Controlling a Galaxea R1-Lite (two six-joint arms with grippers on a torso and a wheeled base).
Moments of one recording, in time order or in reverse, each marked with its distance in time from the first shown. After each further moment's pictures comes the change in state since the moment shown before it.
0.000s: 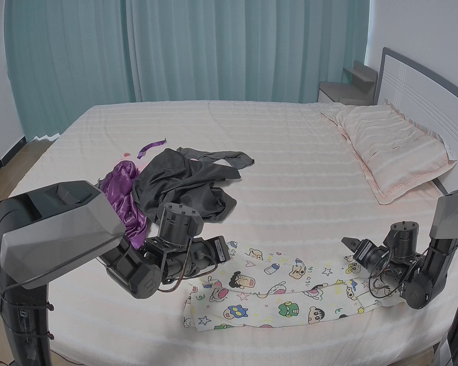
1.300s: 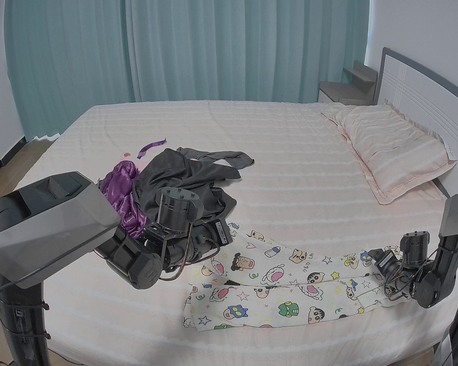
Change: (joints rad) left arm 0.004 -0.025 -0.074 -0.002 0.043 0.001; right arm -0.158 0.025 0.075 0.076 -0.058 0.172
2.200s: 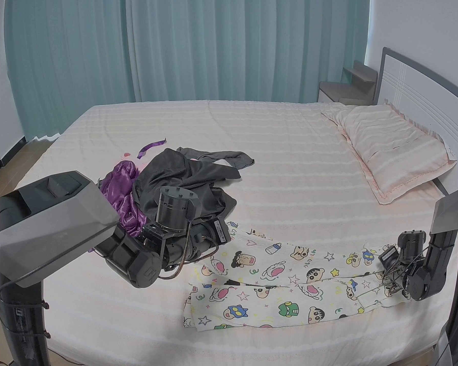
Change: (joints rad) left arm 0.008 0.001 -0.005 0.001 0.001 -0.001; right arm -0.098 0.169 -0.144 -0.047 -0.083 0.006
